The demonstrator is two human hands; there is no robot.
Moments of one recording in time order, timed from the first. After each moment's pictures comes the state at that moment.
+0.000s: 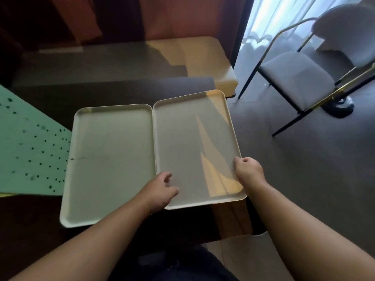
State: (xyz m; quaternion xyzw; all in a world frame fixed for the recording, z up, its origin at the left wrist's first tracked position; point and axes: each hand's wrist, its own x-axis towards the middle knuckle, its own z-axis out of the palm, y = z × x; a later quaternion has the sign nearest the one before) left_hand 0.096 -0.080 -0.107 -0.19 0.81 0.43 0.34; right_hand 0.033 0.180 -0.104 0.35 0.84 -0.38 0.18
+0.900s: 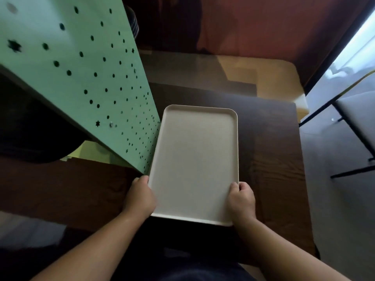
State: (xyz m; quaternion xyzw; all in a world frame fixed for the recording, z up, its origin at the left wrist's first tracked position) left_hand 0.177 -0.280 -0.092 -0.40 0.86 0.30 0.13; right_hand 0.091 -0.030 -0.121 0.22 0.84 -0.46 0.19
